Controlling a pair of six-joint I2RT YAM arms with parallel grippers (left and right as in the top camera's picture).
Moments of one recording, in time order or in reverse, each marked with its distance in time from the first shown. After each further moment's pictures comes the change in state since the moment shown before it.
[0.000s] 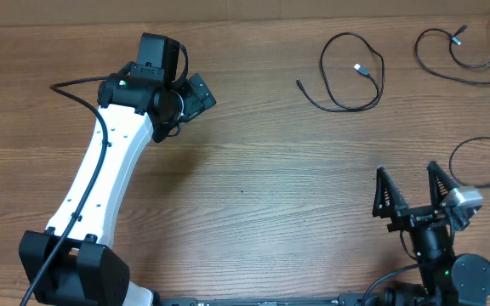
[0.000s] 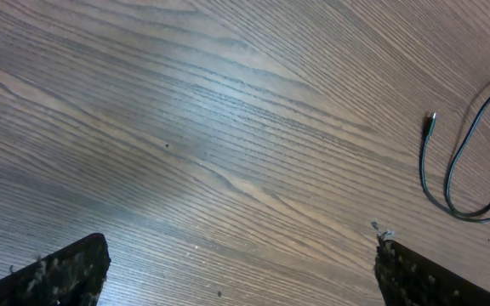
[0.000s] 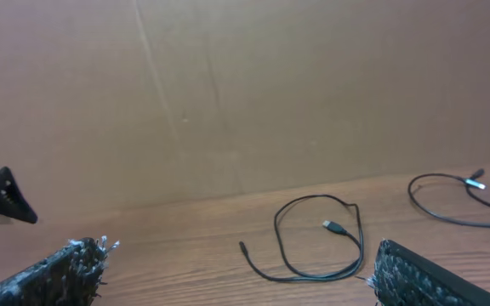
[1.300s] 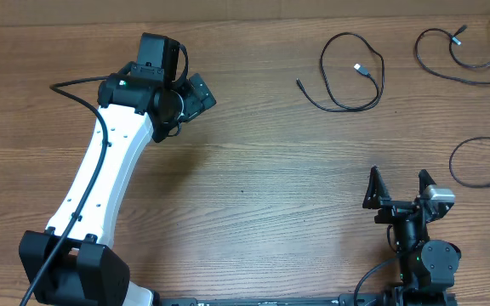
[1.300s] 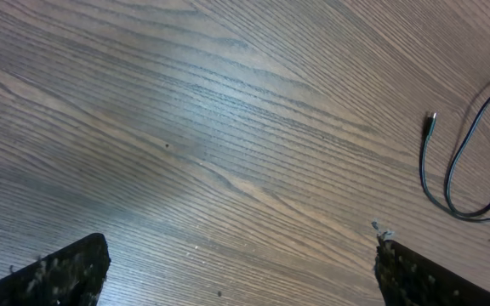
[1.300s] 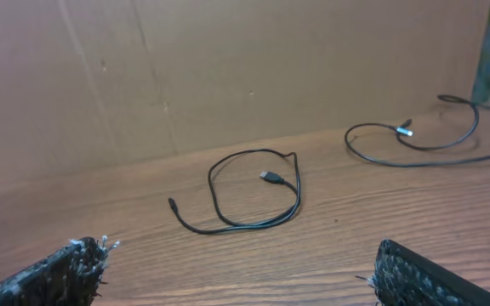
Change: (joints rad) left arm 0.000 0.000 0.000 0.000 0.000 0.000; right arm 0.138 -0.015 -0.253 0.126 0.288 -0.098
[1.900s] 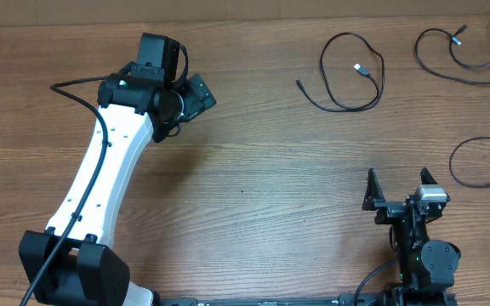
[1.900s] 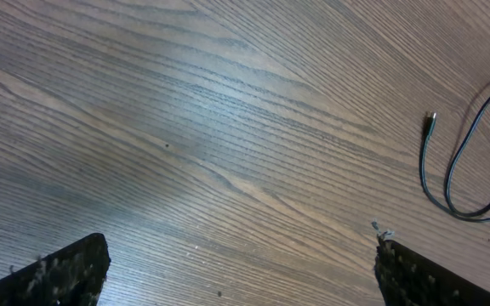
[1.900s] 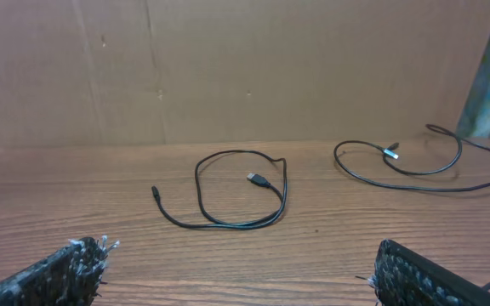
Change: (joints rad) left arm 0.000 0.000 0.000 0.000 0.000 0.000; right arm 0.005 0.000 0.000 0.000 0.000 -0.151
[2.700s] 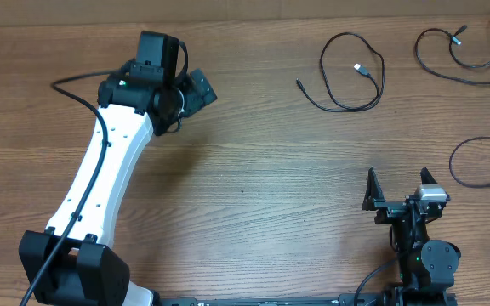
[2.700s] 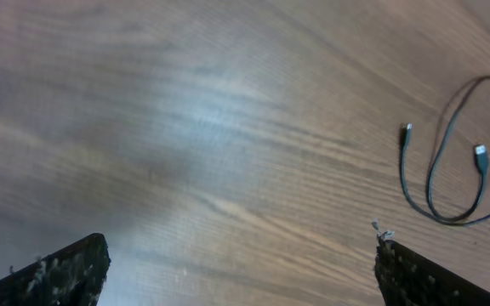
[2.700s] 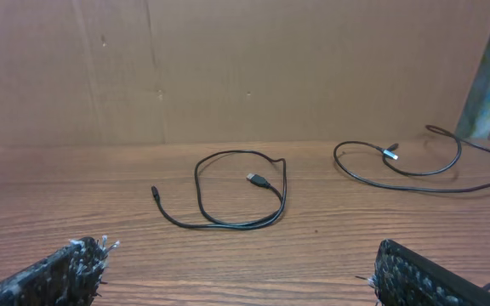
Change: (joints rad) left arm 0.003 0.000 0.000 0.079 0.001 0.051; right arm 0.000 0.000 0.000 0.001 0.000 -0.003
